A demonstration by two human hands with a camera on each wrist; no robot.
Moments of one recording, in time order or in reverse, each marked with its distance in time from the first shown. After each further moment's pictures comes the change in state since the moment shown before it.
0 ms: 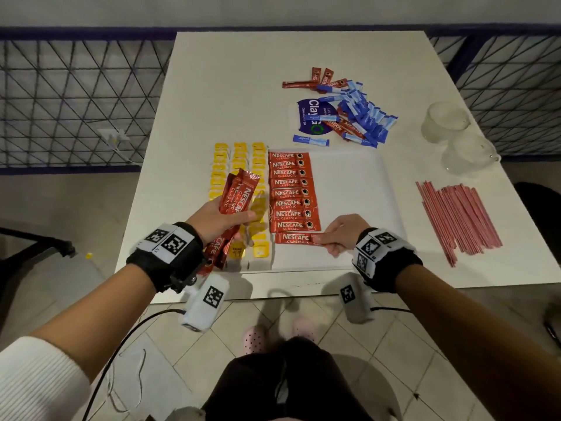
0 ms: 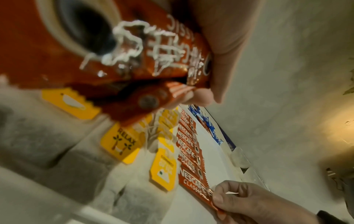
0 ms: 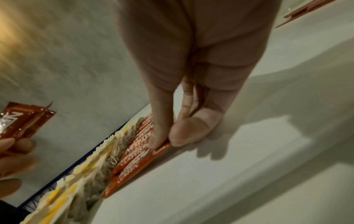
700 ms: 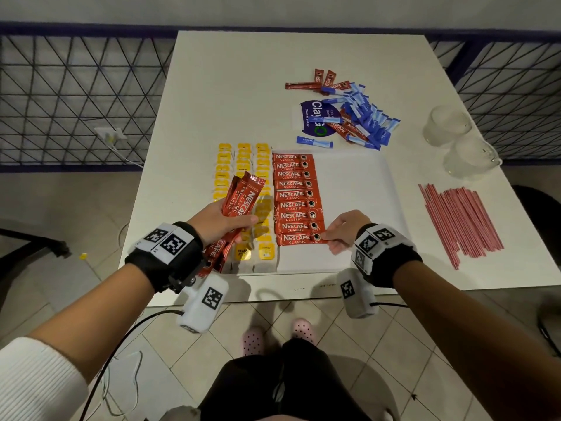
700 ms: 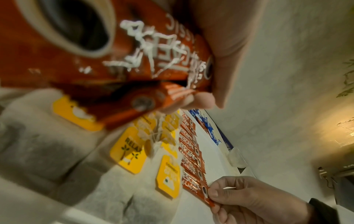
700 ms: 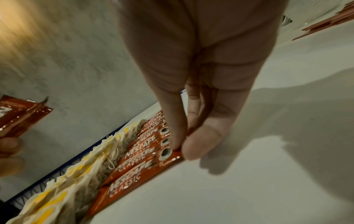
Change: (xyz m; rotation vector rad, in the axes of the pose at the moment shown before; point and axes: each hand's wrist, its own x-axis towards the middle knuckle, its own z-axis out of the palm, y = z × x) left_hand 0.001 -0.002 -0.009 0.006 -0.049 -0.033; right_hand 0.004 -0.019 0.007 -0.112 0.071 0.075
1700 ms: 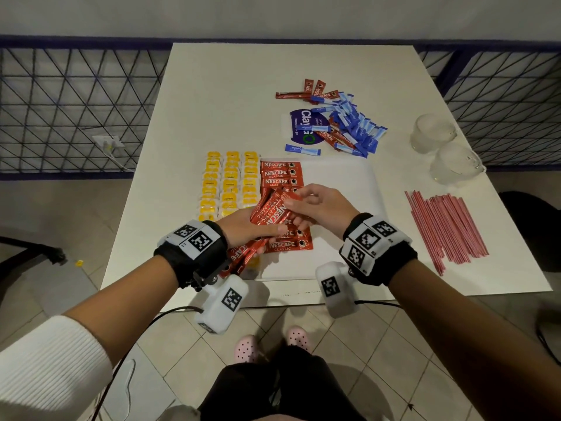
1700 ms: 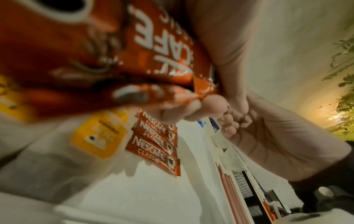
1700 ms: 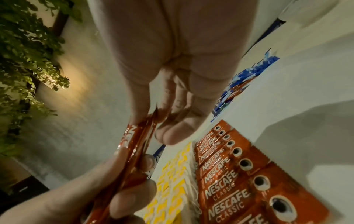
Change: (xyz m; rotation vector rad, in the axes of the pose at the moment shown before) left_hand 0.002 0.038 0.052 0.071 -0.217 -0.027; right_hand -0.035 -0.031 -0.018 0.405 -0.152 -0.458
